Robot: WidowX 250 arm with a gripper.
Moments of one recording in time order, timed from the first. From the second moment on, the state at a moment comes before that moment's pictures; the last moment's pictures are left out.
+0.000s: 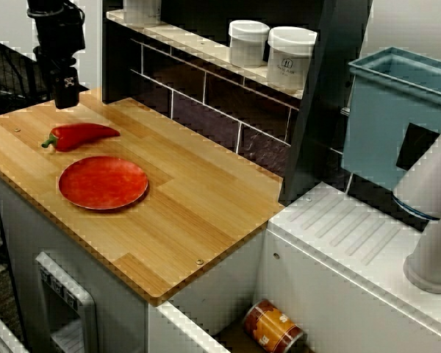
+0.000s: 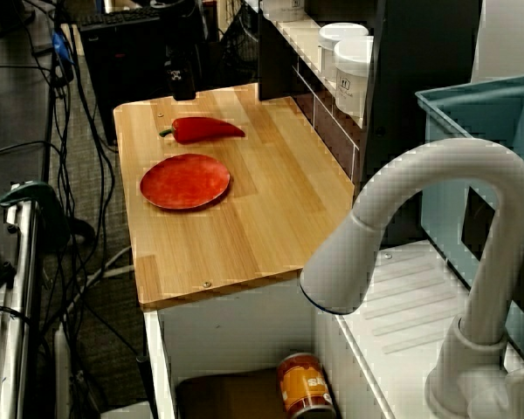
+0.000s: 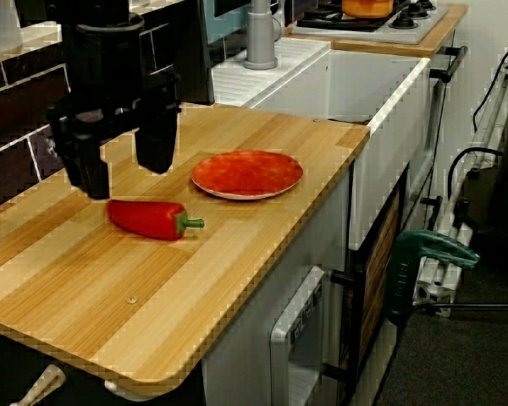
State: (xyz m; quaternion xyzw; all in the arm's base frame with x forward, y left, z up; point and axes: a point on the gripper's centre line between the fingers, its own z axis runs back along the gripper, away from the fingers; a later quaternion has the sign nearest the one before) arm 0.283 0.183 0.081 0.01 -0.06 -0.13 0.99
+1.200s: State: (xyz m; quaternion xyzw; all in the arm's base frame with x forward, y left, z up) arm 0.292 0.202 0.034 0.06 -0.04 0.01 1.00
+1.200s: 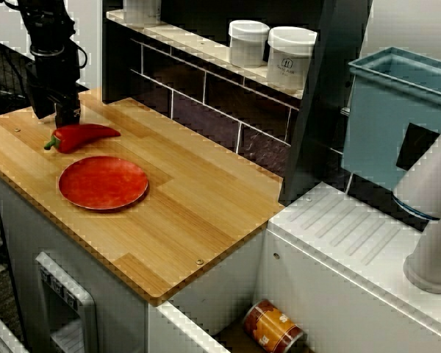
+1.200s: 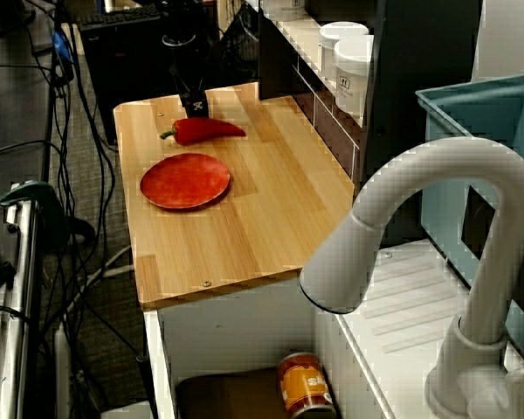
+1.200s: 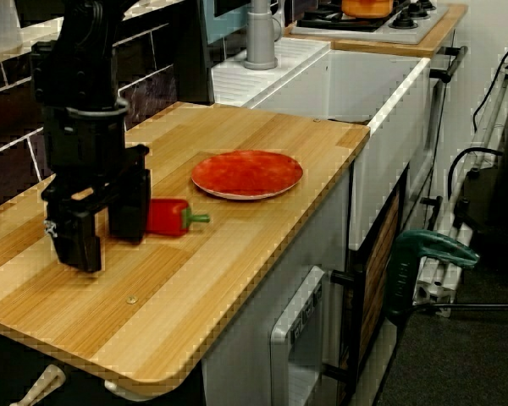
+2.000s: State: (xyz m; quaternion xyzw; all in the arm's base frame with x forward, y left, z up) arm 0.296 0.147 0.080 -0.01 -0.06 0.00 1.00
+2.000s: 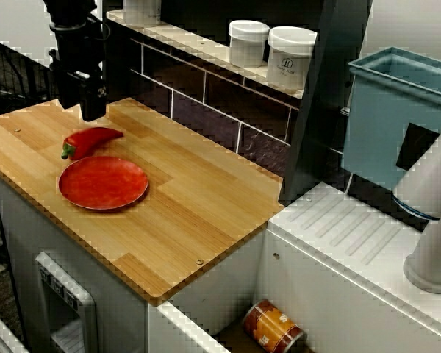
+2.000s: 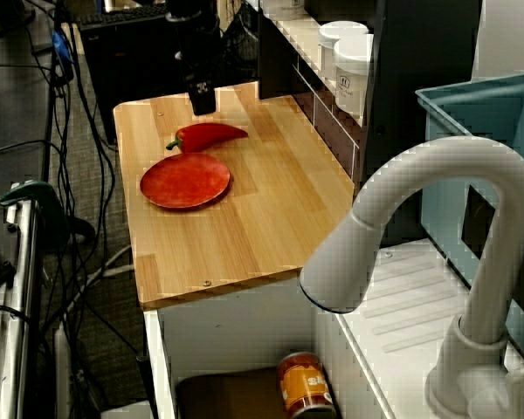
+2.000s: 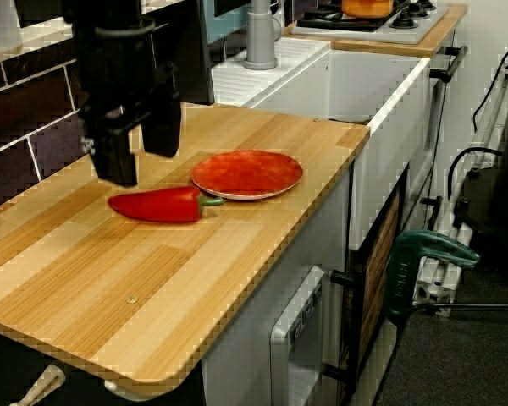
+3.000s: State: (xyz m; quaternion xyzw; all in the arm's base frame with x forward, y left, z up) arm 0.282 0.151 0.046 0.01 -0.06 0.06 1.00
